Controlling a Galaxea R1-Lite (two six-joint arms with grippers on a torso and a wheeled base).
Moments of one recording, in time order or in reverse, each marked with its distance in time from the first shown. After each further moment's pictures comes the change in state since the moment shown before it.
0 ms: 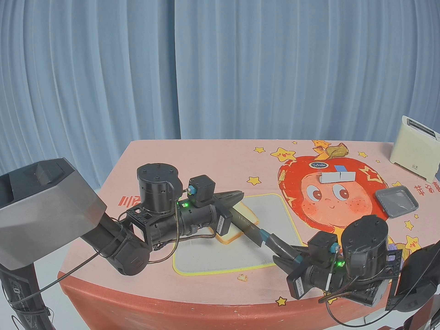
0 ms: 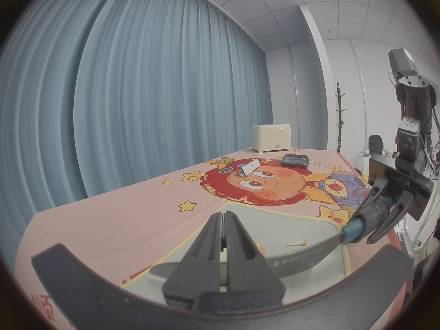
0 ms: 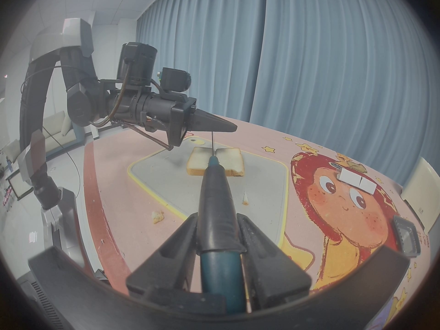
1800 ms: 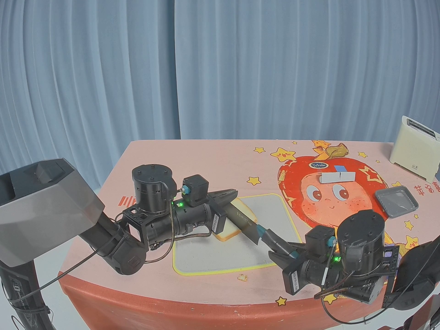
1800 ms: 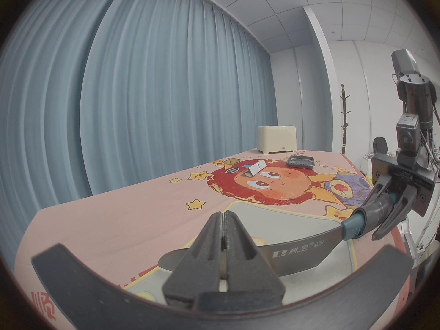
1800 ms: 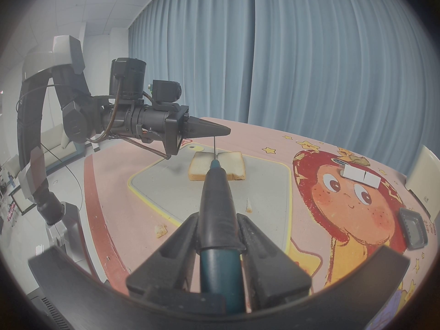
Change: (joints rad) left arm 0.020 0.017 0.030 -0.012 0.005 0.001; right arm -0.007 0.018 -0.037 0.001 0.014 0.062
